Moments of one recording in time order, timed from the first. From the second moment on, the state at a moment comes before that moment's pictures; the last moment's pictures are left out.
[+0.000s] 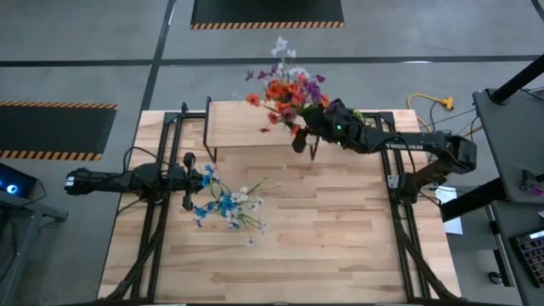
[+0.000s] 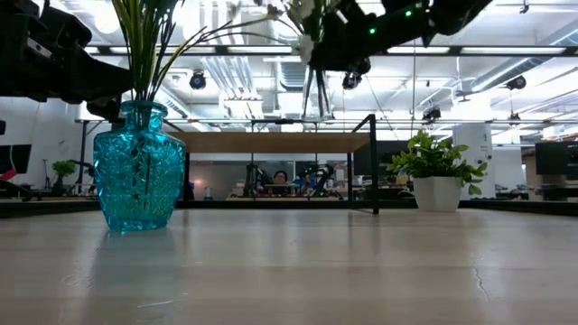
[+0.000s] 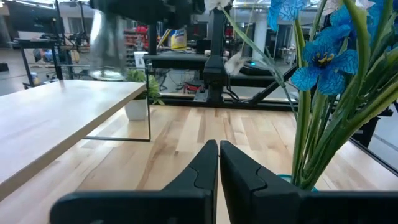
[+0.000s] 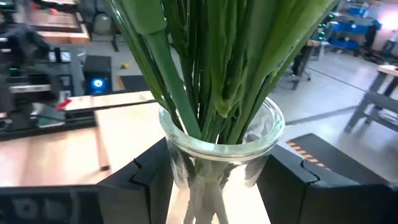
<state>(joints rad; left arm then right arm) -0.06 0.07 0.02 0.03 -0.13 -0.04 -0.32 1.43 0.97 0.33 0.18 -0.09</state>
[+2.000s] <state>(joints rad) -0.06 0.07 0.02 0.03 -0.13 -0.04 -0.25 0.94 0.68 0.03 0.02 -0.06</state>
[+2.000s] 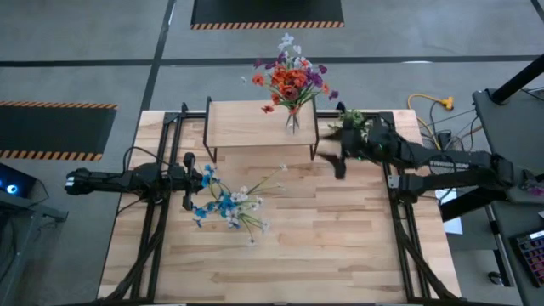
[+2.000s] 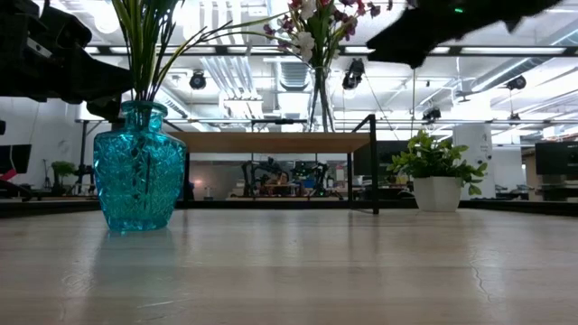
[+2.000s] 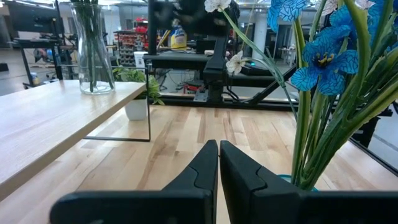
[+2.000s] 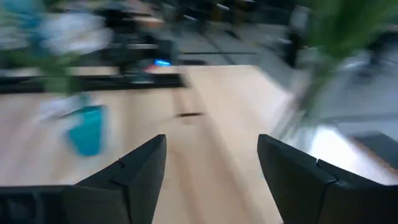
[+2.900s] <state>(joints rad) -0.06 0.07 0.02 0.03 -0.13 -0.04 -0.01 0.37 0.11 0.22 0.13 0.05</state>
